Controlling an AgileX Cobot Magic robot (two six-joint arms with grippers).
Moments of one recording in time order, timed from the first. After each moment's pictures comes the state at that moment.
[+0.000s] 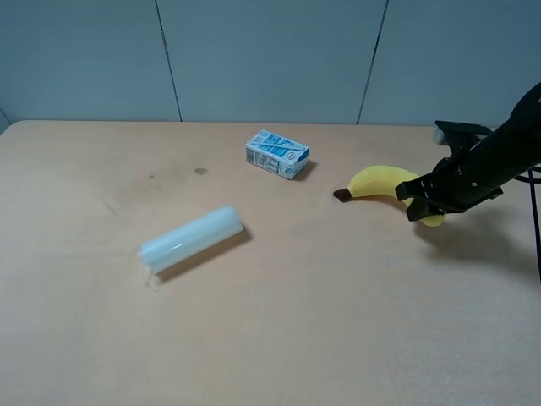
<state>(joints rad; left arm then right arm) 0.12 0.00 -0.50 0.01 1.06 -0.02 0.08 1.76 -0.86 0.46 0.41 -0.43</state>
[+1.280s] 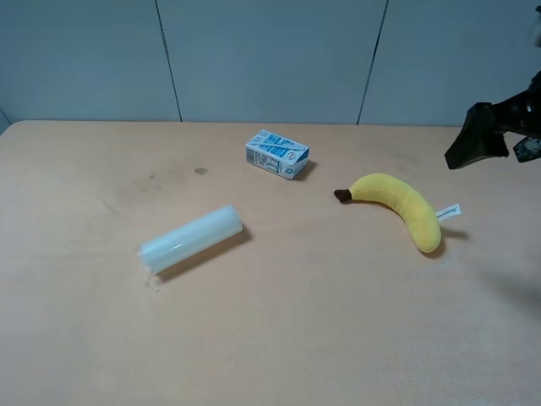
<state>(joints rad) 0.12 0.00 -0.50 0.01 1.06 -0.02 0.08 1.23 -0.97 0.20 0.90 -0.19</state>
